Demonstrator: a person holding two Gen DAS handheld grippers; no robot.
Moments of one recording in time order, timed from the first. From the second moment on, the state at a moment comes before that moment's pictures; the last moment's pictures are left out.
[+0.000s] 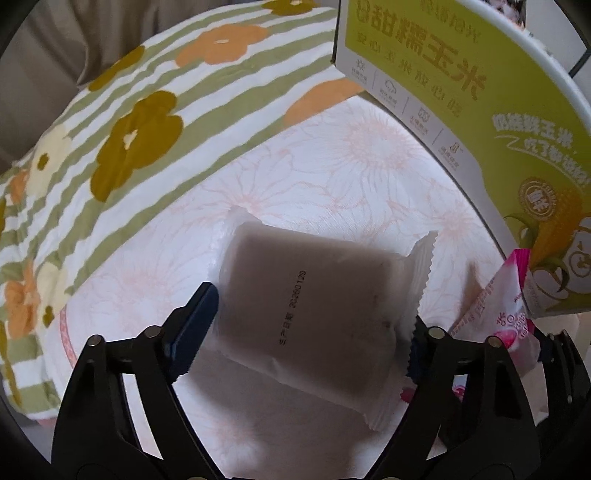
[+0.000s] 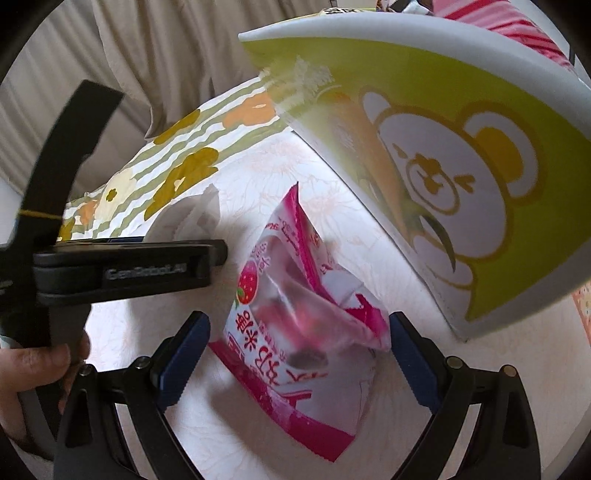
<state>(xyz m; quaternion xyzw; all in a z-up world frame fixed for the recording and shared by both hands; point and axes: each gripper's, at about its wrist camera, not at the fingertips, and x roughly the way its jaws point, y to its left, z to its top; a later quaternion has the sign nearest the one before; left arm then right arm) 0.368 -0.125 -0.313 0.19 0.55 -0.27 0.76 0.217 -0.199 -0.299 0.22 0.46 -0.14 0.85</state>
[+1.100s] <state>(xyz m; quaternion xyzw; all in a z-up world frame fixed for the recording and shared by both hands) 0.335 -0.054 -0.178 0.10 0.50 -0.26 0.82 0.222 -0.180 -0.201 0.12 0.42 -0.05 0.90</state>
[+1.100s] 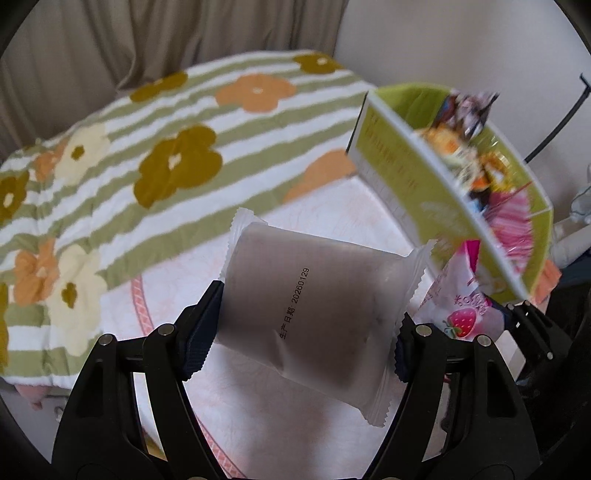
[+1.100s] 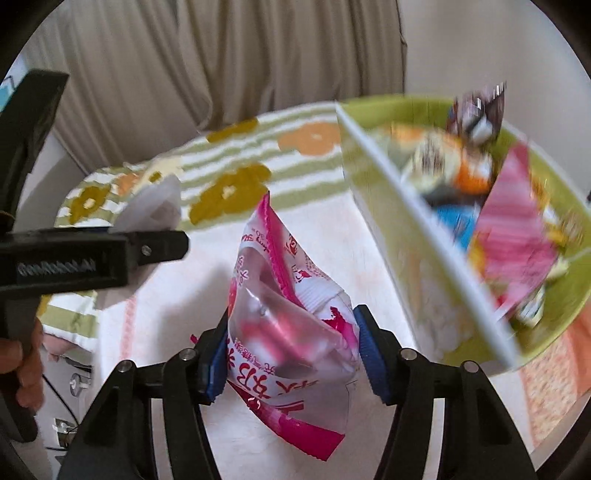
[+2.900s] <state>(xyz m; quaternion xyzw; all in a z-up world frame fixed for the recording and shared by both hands) 0.270 -0.264 -0.127 0.05 0.48 -0.16 0.86 0.240 -0.477 -0.116 0.11 0.43 0.07 0.89</state>
